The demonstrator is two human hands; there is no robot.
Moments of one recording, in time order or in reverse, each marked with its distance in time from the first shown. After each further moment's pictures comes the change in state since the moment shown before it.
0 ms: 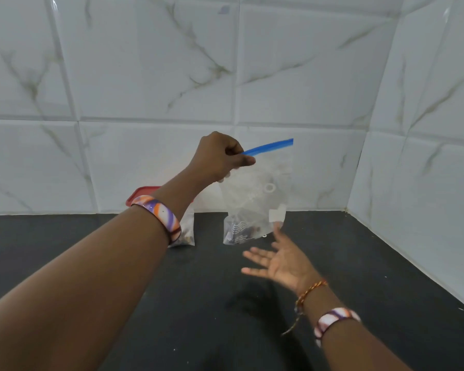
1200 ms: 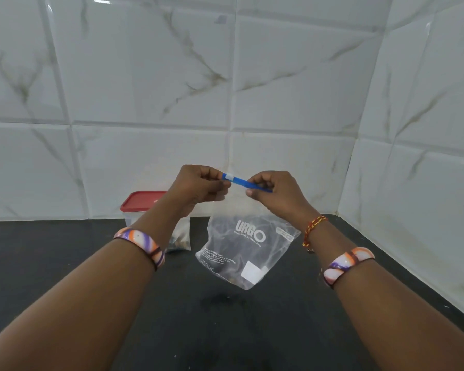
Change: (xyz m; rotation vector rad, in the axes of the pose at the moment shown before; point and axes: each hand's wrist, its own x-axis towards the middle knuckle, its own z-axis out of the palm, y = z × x) left_hand -0.016 -0.047 -0.003 -0.607 -0.084 -0.208; right_hand -0.027 -0.078 0.091 -1.301 0.172 -0.912
